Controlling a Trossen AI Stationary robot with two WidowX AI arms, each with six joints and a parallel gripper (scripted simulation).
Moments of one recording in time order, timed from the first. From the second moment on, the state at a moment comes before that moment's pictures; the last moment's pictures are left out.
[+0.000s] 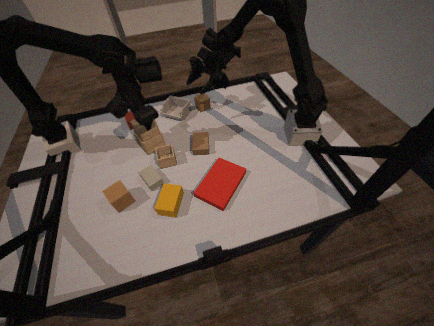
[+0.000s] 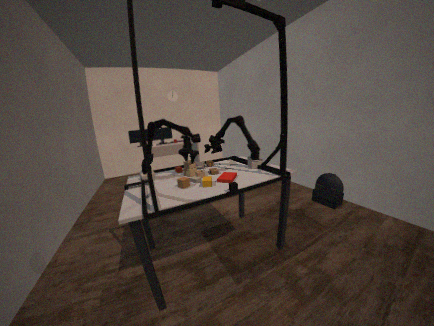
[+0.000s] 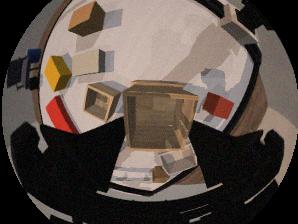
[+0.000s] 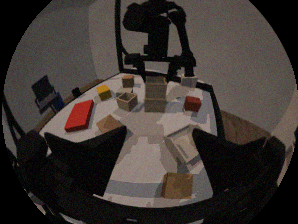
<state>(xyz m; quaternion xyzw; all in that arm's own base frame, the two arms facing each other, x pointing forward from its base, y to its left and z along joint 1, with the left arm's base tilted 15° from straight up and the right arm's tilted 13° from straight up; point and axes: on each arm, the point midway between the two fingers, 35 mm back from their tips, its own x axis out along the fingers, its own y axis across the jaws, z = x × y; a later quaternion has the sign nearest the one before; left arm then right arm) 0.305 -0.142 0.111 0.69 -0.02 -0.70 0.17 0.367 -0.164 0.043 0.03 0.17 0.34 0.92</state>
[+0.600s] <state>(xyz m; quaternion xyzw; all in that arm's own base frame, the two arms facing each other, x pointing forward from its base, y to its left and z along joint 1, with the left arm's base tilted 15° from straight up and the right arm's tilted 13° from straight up) 0.304 -0.142 0.111 0.69 -0.02 -0.70 0.17 0.367 -0.164 0.043 0.03 0.17 0.34 0.92</state>
